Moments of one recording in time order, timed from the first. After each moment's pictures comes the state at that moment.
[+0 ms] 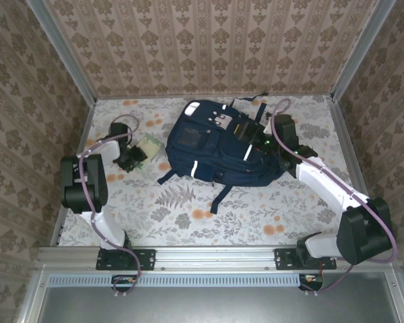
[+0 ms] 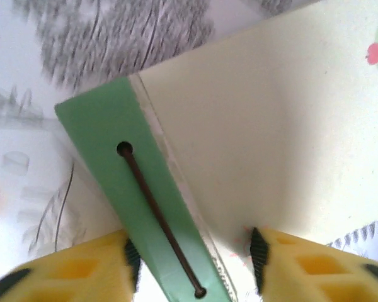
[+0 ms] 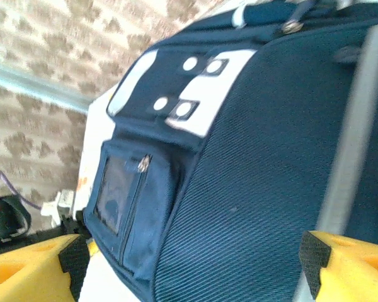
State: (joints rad) left arm -0.01 1.78 1.05 -0.51 0.16 -0.58; right arm 0.33 1.36 0.98 -0.15 -0.24 0.77
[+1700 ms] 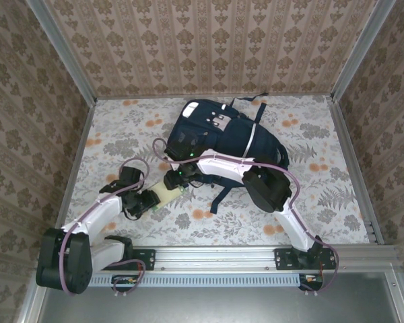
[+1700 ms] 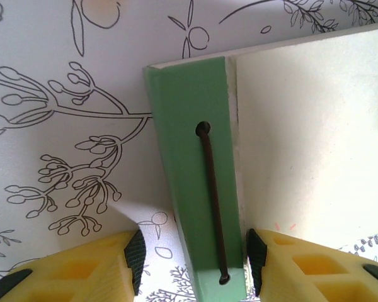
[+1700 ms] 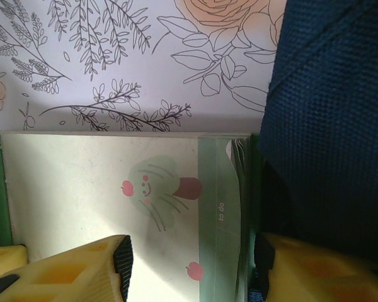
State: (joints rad) left arm -0.25 1.11 0.46 -0.62 0.21 -0.71; right arm 0.88 2.27 1.79 -0.65 -0.19 0.39
